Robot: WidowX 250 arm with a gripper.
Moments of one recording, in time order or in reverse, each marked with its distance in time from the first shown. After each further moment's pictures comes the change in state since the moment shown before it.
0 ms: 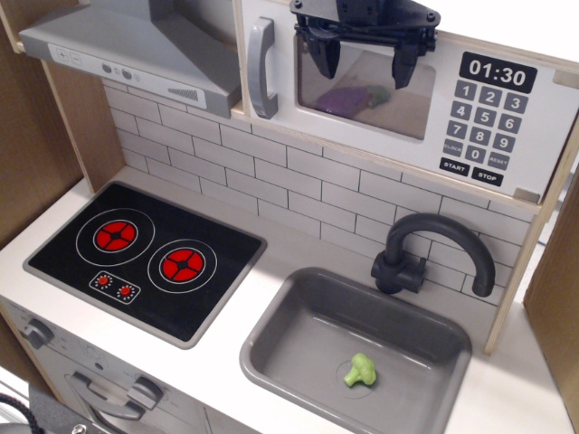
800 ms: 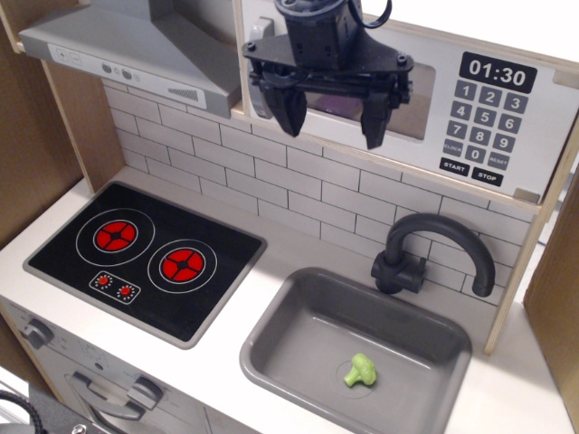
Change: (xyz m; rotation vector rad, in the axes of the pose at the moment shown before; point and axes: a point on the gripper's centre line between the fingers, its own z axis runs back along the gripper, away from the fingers) arm -0.076 0.000 0.045 -0.065 0.166 -0.026
